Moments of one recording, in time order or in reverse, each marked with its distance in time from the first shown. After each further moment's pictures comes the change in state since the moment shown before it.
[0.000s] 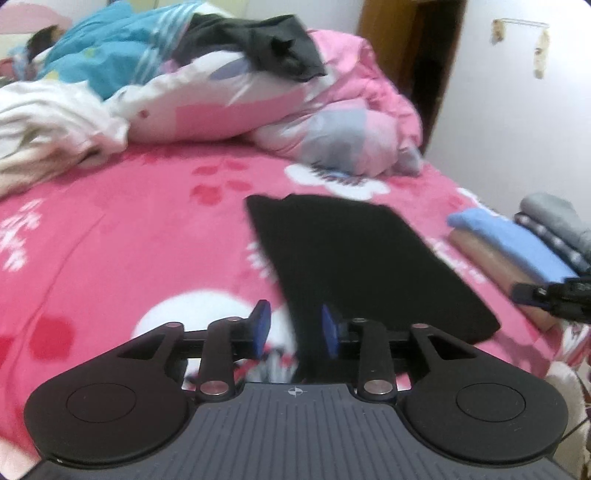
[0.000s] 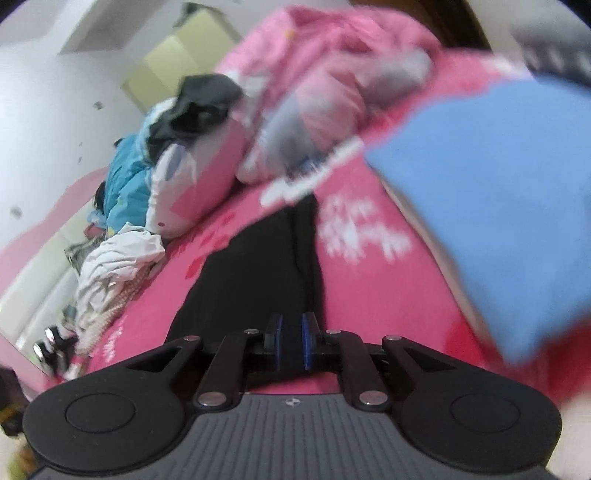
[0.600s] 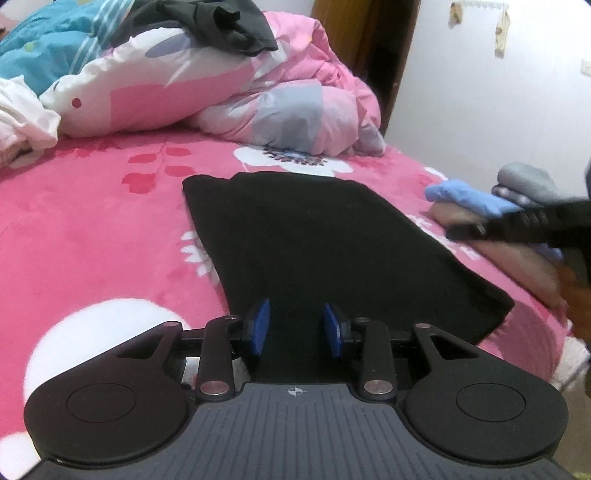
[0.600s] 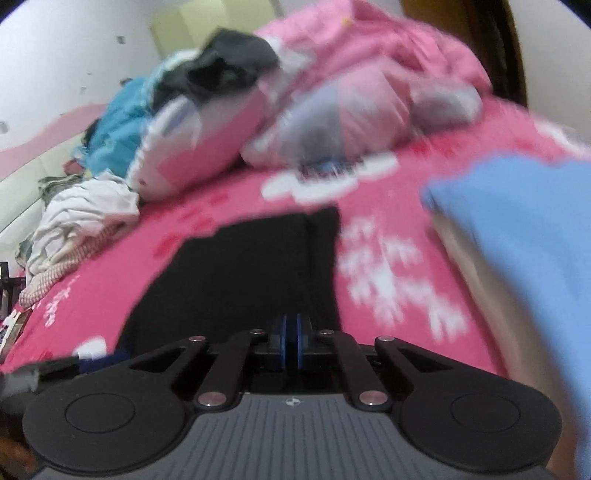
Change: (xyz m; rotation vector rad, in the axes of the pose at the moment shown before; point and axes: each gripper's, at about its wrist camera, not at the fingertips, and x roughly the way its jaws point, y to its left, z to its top) left arm 0.065 -0.002 -0.023 0.072 0.004 -0.137; right arm 0.074 0.042 0.026 -0.273 0.024 -0.095
